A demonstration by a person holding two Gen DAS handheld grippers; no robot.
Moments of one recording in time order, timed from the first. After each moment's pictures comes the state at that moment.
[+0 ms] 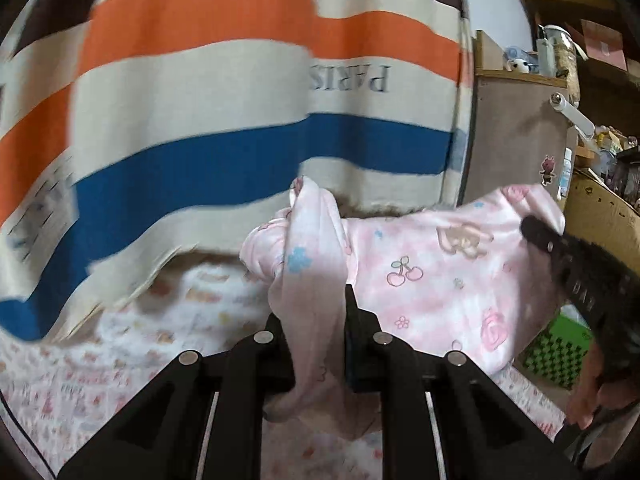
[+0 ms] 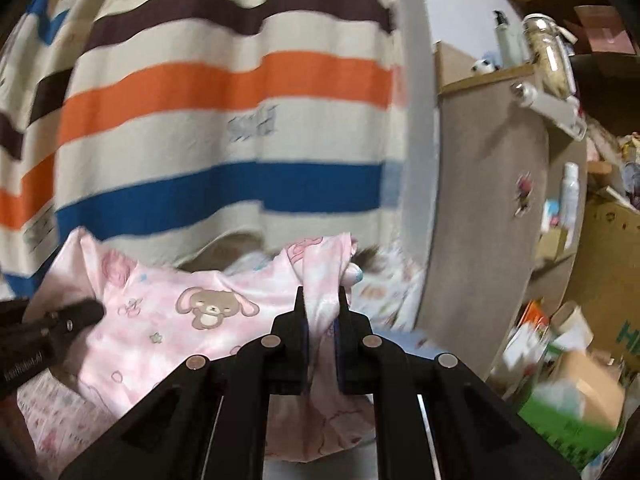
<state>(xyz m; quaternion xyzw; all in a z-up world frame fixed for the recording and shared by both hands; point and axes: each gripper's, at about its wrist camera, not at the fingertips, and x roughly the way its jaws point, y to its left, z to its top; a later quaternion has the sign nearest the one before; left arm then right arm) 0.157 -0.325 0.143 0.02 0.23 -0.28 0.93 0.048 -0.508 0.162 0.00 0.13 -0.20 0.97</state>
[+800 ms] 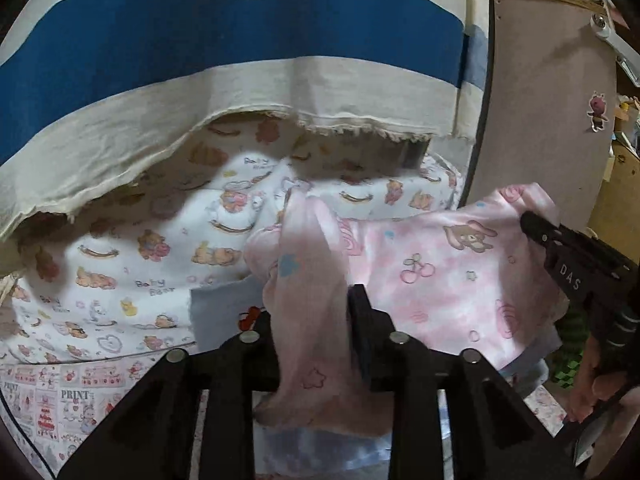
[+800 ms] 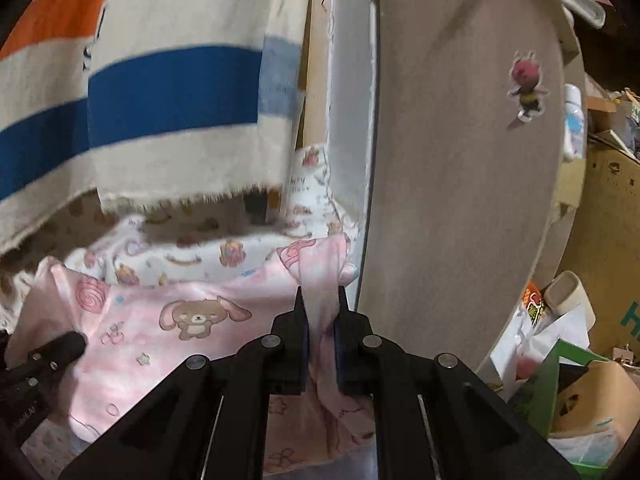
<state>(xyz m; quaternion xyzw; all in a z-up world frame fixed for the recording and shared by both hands) 0.216 -0.424 0.067 0.04 0.30 -0.28 0.91 0.136 -0.626 0.080 0.02 0.22 -0.27 0.94</state>
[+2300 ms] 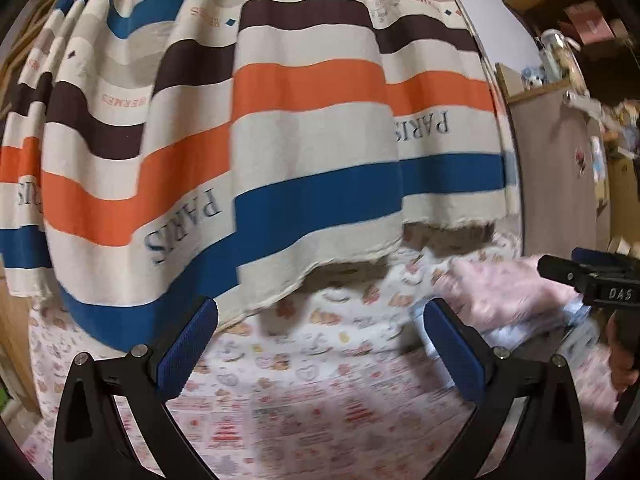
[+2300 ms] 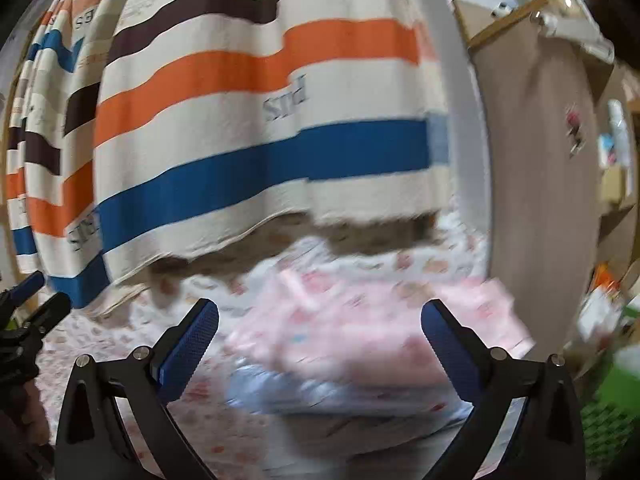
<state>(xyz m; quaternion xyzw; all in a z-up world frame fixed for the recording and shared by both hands) 0.103 -0.212 0.094 0.06 0.07 -0.15 0.98 0.051 -0.494 0.090 0.06 0.13 -0.06 0.99</state>
